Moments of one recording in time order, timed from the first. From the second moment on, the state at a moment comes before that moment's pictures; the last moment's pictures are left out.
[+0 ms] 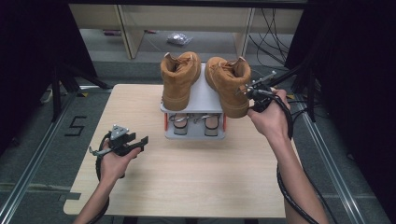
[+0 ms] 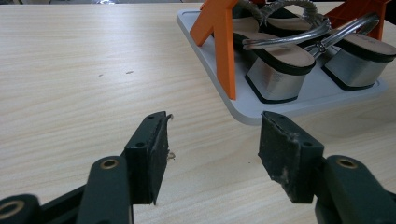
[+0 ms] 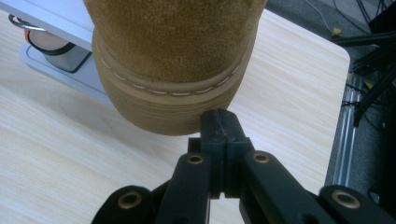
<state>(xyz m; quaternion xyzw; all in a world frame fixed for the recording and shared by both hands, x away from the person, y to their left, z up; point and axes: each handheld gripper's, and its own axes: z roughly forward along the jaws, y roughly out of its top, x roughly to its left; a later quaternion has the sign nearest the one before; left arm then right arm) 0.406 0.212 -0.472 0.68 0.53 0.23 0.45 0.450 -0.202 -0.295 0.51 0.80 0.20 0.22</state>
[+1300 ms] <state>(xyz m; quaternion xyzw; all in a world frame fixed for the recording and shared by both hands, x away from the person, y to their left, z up) 0.405 0.215 -0.474 0.68 0.53 0.23 0.45 0.473 -0.164 -0.299 0.49 0.82 0.21 0.22</state>
